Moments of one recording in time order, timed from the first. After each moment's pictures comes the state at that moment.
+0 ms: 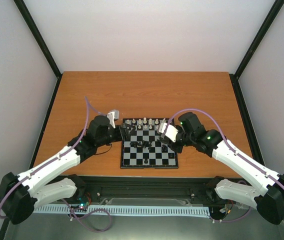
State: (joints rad) left arm -0.68 1.01 0.64 -0.12 0.18 -0.85; right arm 0.66 1.05 0.81 -0.58 -0.31 -0.55
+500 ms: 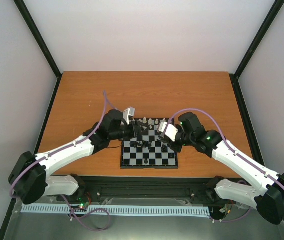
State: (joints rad) left arm -0.73 1.23 0.75 0.01 0.32 -0.93; right arm 0.66 1.05 0.80 -0.55 -0.30 -0.54
